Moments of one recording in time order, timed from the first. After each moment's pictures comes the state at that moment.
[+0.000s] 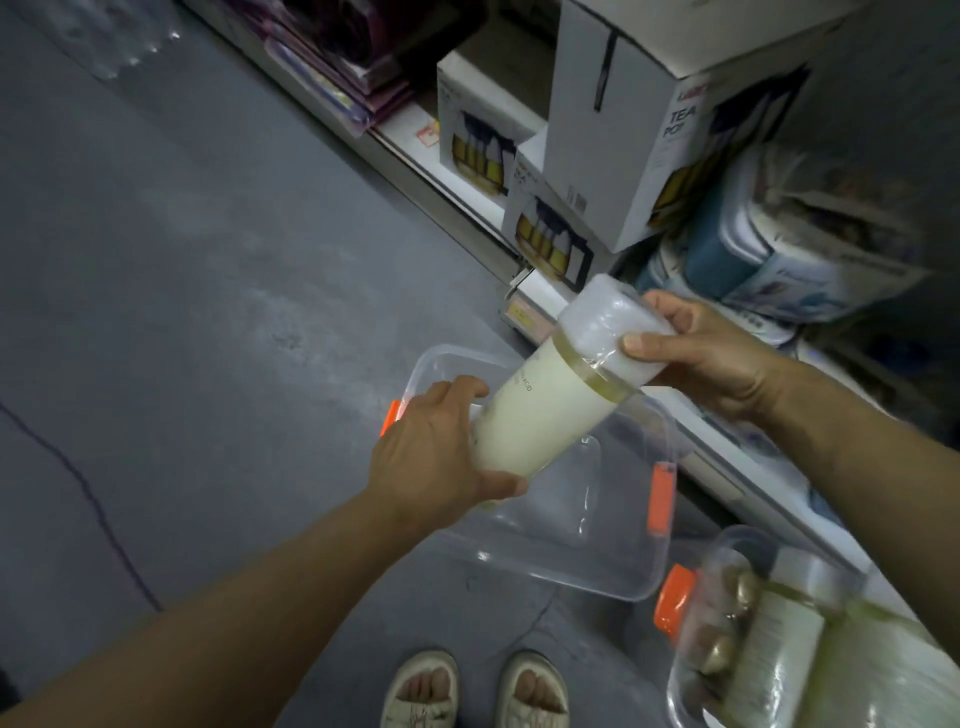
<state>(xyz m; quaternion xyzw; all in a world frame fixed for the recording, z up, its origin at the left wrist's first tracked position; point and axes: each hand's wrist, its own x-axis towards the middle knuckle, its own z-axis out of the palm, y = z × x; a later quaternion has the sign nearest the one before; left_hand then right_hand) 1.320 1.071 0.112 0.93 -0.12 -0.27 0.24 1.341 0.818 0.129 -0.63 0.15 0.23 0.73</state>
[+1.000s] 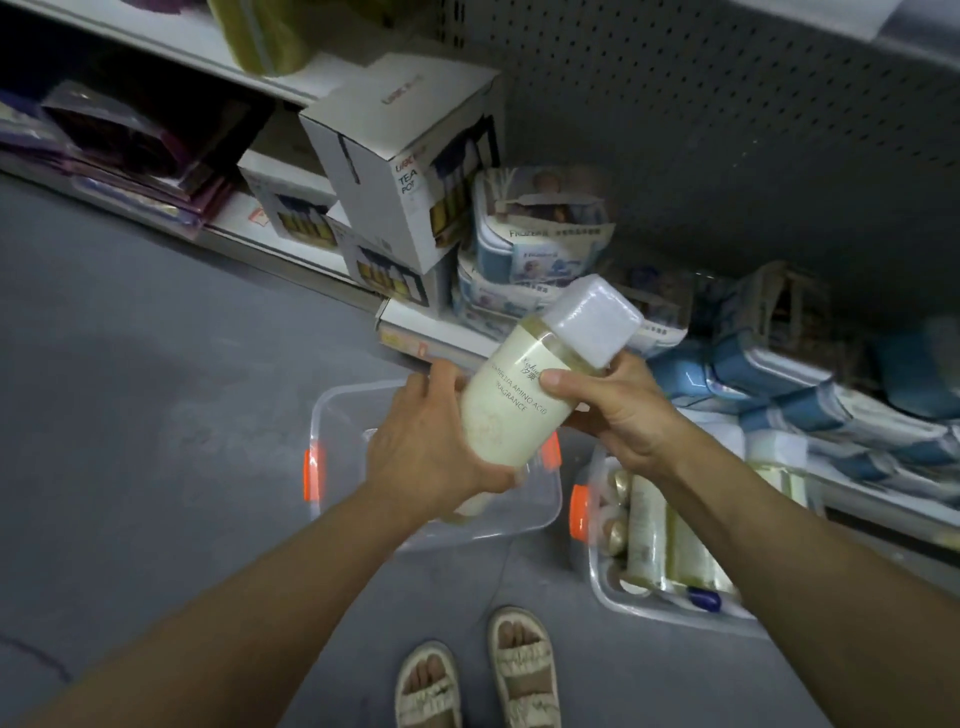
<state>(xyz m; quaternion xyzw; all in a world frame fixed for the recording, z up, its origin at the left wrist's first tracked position) 1.274 0.978 0.217 0.89 -0.24 -0.30 0.24 1.199 0.815 0.220 -0.55 0.37 -0.01 0.75</state>
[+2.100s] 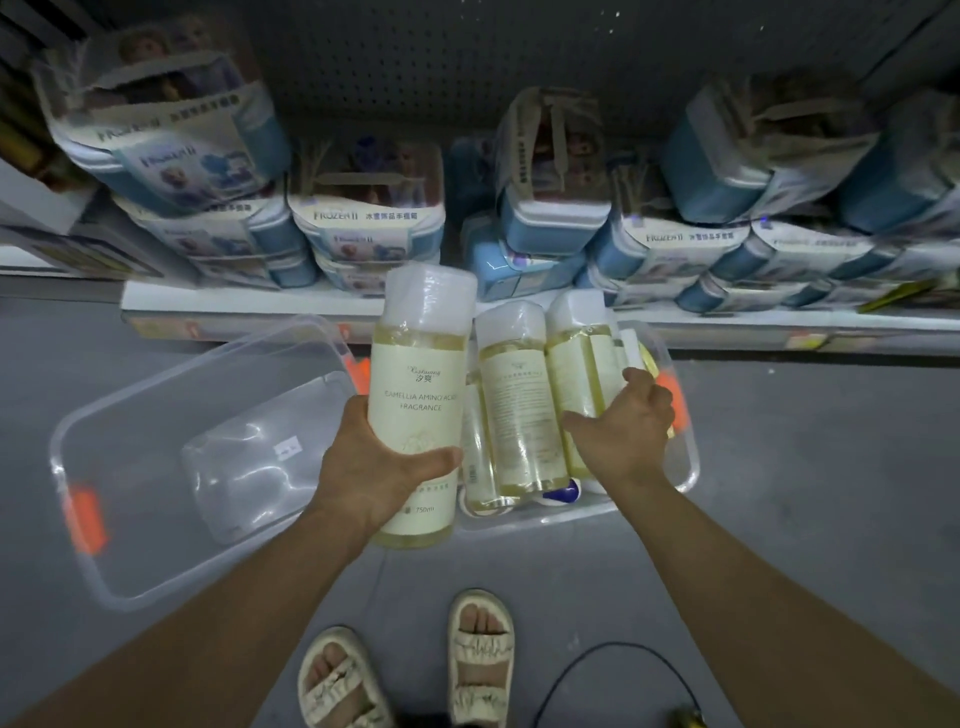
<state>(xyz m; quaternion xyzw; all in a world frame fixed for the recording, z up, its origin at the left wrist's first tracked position) 1.113 0.845 0.110 0.82 -0.10 -0.46 0.34 0.953 0.698 0.091 -0.67 0.68 -0.01 0.30</state>
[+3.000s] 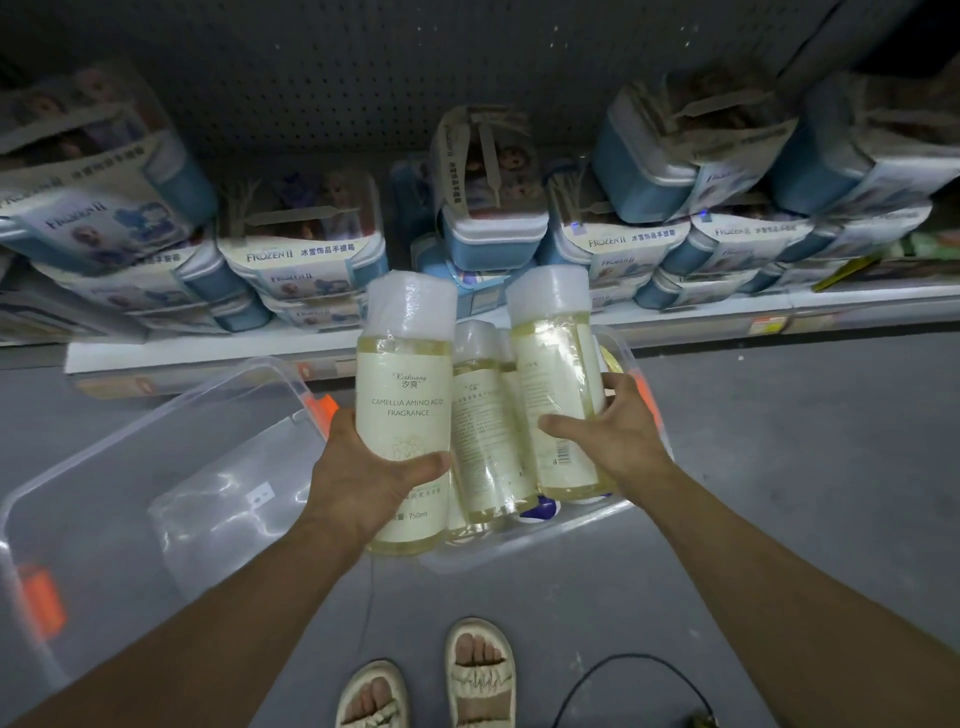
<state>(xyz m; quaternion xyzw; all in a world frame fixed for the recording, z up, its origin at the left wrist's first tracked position) 1.100 0.805 0.110 0.81 -0.11 -0.46 0.34 0.921 0.662 0.091 -0.56 0.66 -0.06 0.50</state>
